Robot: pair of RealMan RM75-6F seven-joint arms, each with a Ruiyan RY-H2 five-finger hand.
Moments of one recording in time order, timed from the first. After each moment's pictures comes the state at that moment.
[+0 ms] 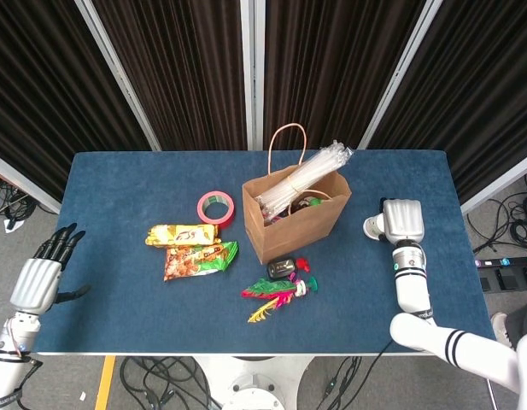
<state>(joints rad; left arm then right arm) -0.22 -1.37 -0.02 -1.16 1.58 1.48 -0.27 0.75 -1.46 0.22 -1.43 -0.64 1.16 -0.76</state>
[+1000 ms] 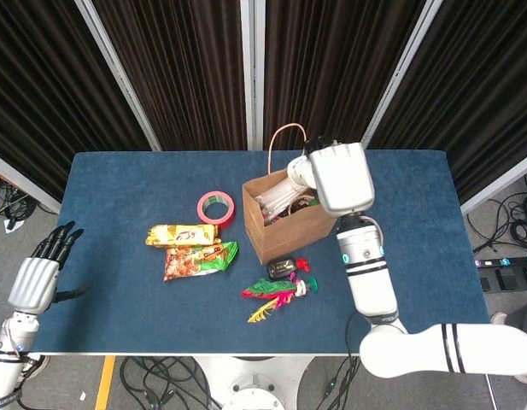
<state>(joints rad) -0.21 -1.36 -0.03 -1.17 1.58 1.50 -0.28 1.09 -1.30 0.46 -2.02 -0.60 1.46 -1.13</state>
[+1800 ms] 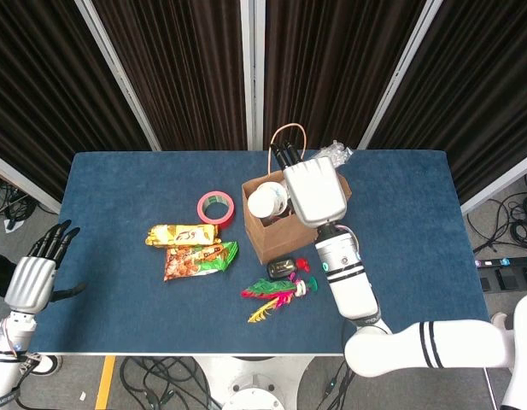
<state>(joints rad) -0.21 -1.36 -0.03 -1.16 1.58 1.51 -0.29 1.11 -1.35 0.40 -1.98 -0.68 1.45 -1.04</state>
